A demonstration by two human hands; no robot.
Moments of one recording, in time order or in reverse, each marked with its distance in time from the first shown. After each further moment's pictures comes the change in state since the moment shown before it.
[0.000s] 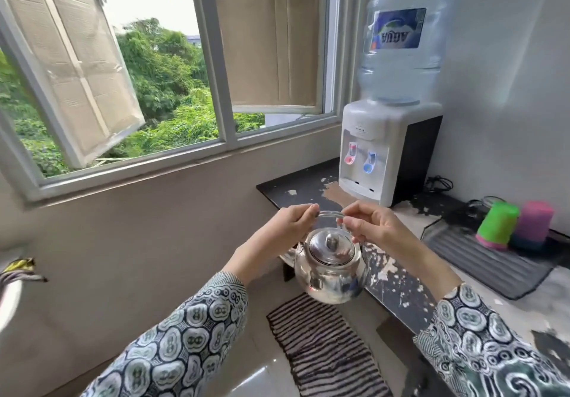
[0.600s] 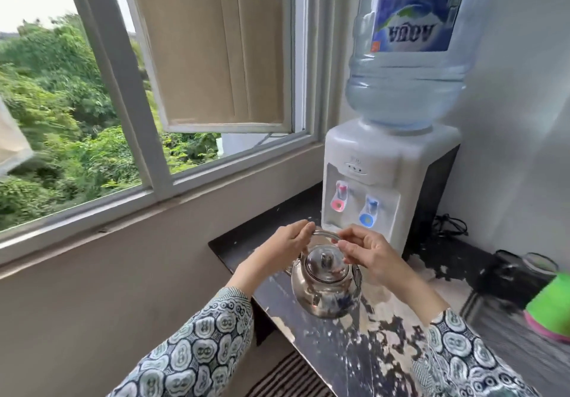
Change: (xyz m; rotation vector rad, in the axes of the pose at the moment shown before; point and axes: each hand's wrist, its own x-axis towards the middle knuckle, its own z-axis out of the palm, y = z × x) left_hand 0.335 -0.146 -0.008 -0.018 -0.158 0.009; right_hand 0.283 0.143 -0.105 0.090 0.191 0.180
